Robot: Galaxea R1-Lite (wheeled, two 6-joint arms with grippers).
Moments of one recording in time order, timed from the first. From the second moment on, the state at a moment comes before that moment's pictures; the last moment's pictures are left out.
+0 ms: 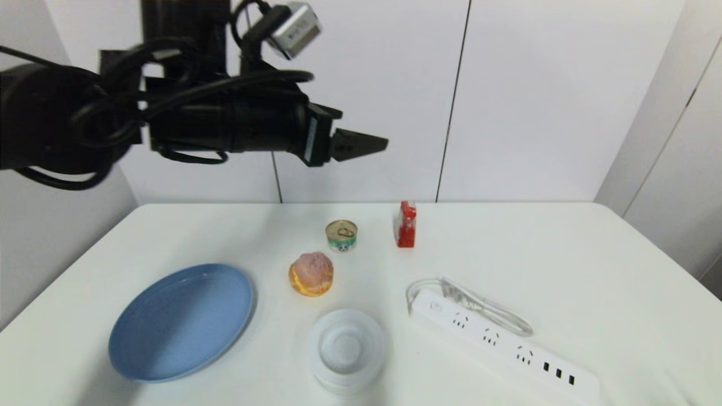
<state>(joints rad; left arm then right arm) -0.56 1.77 -1.55 0.02 -0.42 0.22 0.00 0.00 0.00 0.02 0.00 0.08</state>
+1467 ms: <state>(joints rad) -0.60 2.40 -1.96 0.01 -0.25 0.13 0.00 0.00 0.00 0.02 0.00 0.08</state>
